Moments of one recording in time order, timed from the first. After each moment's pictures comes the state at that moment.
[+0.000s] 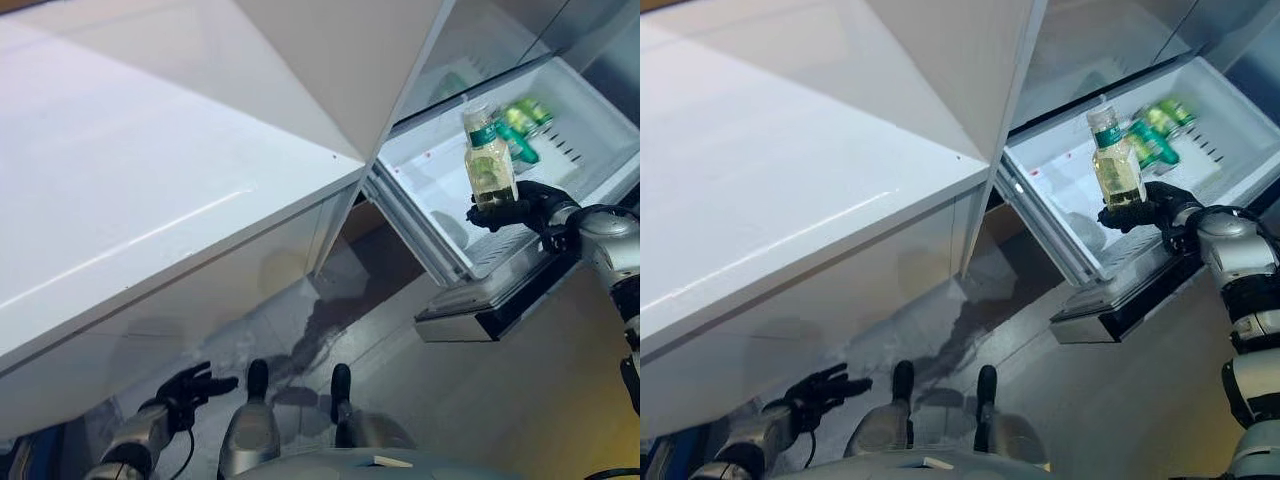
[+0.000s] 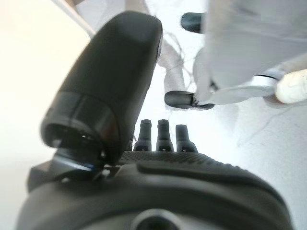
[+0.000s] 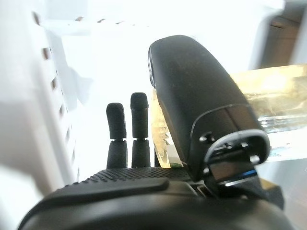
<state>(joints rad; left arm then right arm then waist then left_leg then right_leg) -0.08 0.44 -0.10 0.95 -0.49 0.15 -0.07 -0.75 -0.95 0.38 0.74 0.45 0.33 0.31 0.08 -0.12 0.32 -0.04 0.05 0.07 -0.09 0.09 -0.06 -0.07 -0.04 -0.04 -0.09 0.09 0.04</state>
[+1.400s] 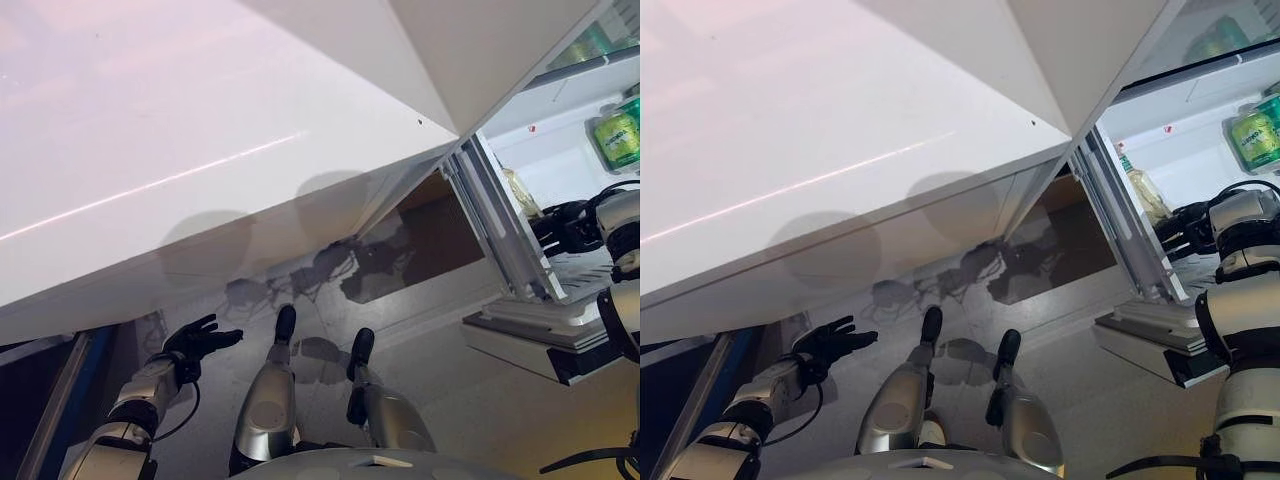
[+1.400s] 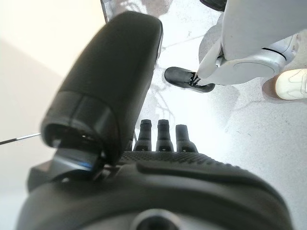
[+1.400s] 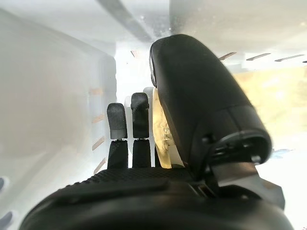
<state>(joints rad) -0.18 0.46 -0.10 0.93 -0.49 0.15 -0.08 -1.11 -0.88 0.48 1.24 -0.03 0.55 0.64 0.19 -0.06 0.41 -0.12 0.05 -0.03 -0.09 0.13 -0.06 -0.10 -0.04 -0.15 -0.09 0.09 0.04</state>
